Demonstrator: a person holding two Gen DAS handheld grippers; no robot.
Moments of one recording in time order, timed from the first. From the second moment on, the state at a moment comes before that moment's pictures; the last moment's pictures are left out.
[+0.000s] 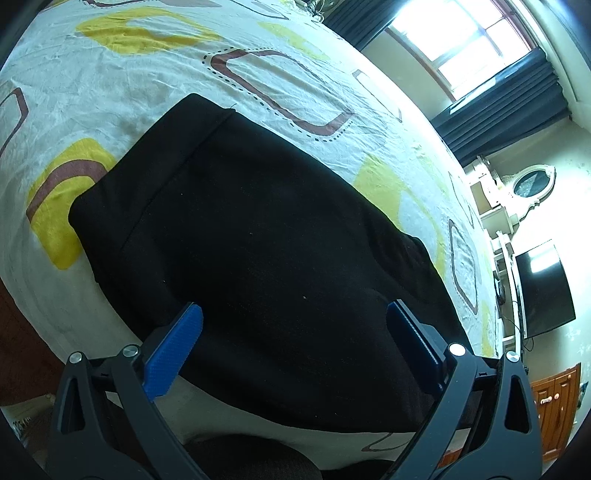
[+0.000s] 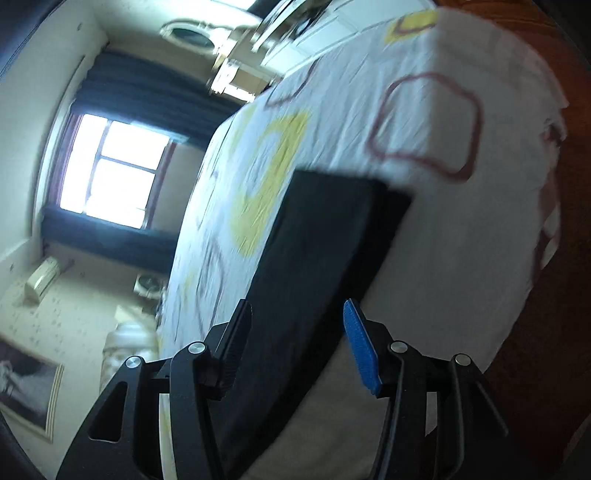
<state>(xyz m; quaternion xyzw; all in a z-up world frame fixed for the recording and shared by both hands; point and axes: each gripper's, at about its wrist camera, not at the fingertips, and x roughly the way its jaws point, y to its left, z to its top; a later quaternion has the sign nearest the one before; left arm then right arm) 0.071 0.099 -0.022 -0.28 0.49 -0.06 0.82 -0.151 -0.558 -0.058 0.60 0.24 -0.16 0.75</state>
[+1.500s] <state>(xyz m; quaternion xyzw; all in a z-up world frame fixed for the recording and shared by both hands) 0.071 0.084 -0.024 -0.27 0.51 -0.08 0.82 -0.041 -0.424 -0.068 0.52 0.40 0.05 0.75</state>
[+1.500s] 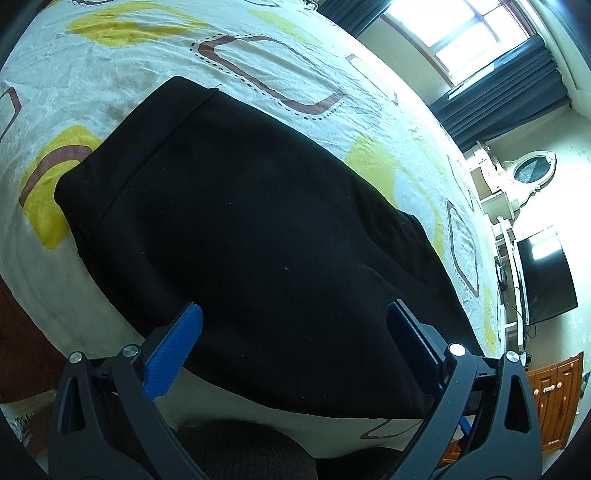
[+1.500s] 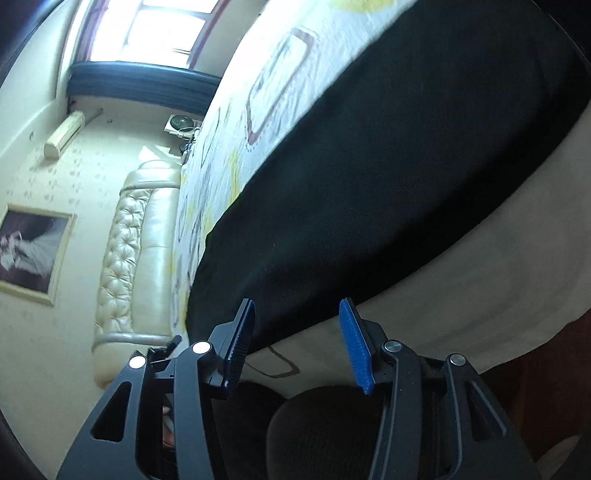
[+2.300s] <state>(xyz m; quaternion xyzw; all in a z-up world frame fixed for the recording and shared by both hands) 0.069 0.090 -0.025 -0.24 0.49 -0.10 0.83 -0.055 -0.719 -0.103 0.51 0.37 -0.12 0.77</state>
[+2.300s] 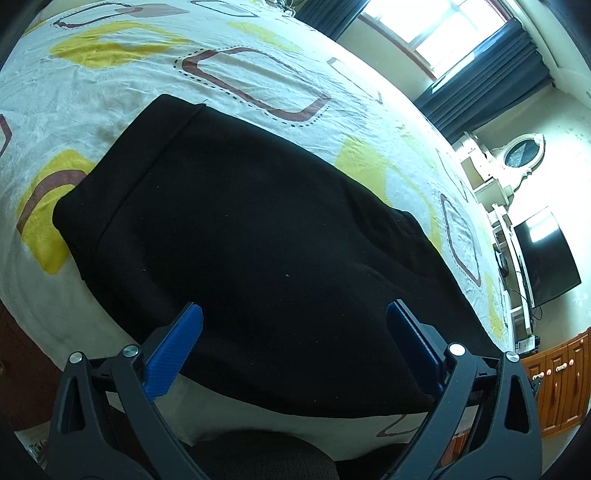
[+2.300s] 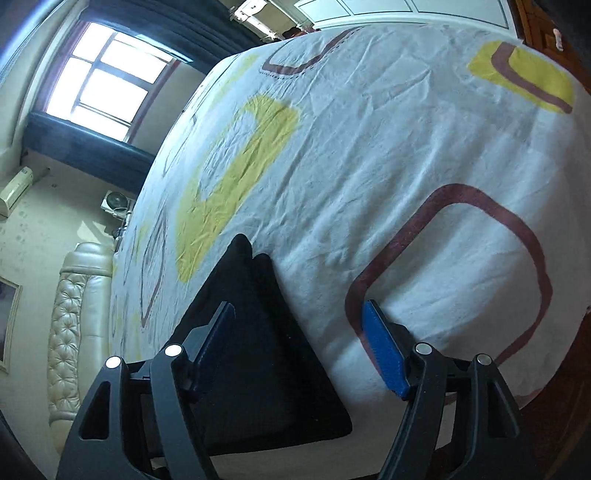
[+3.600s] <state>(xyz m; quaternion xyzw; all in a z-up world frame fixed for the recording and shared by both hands) 0.077 0.085 -0.018 -0.24 0.52 -0.13 0.81 0.094 -0.435 0.074 0.42 0.38 0.15 0.81</state>
